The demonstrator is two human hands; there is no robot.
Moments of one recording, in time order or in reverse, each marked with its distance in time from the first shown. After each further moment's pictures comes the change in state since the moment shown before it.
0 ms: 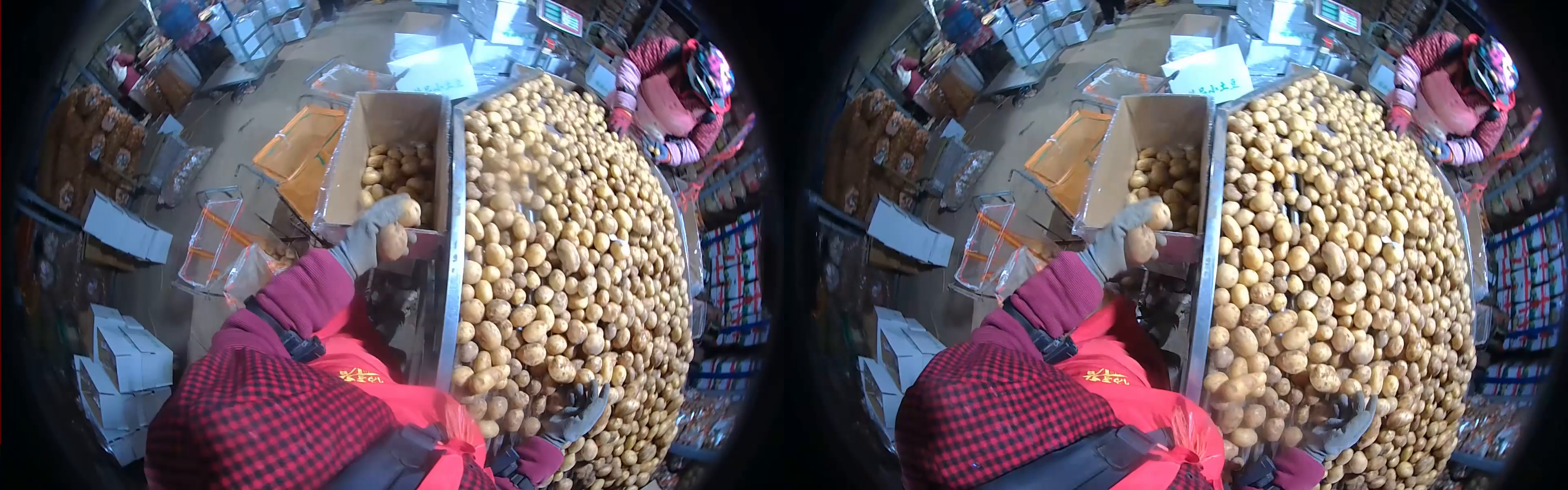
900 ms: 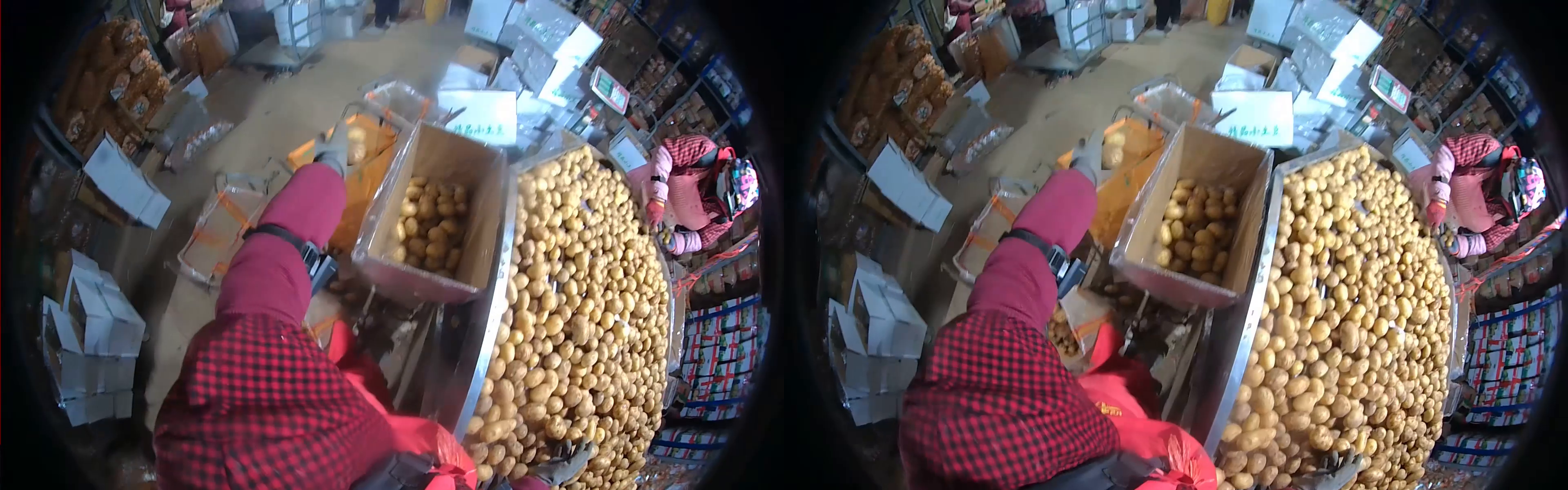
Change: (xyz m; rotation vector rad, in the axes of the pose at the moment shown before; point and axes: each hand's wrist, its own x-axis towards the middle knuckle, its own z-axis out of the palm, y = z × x) left_hand 0.127 0.113 -0.248 -0.005 0.844 0.309; right_hand 0.020 0.010 -0.003 -0.372 0.155 -0.090
